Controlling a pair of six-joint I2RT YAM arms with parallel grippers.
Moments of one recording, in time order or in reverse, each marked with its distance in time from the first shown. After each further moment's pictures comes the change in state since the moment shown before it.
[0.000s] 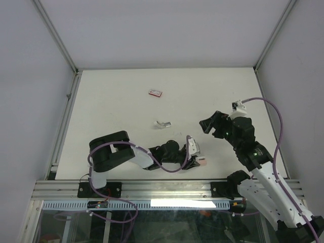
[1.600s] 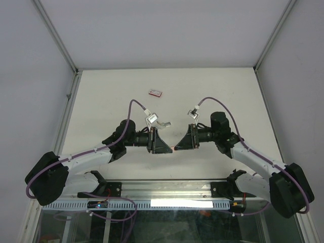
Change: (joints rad) left arm 0.428 -0.782 -0.288 -0.388 0.437 -0.826; right arm 0.087 0.472 -0.160 0.634 -1.081 0.132
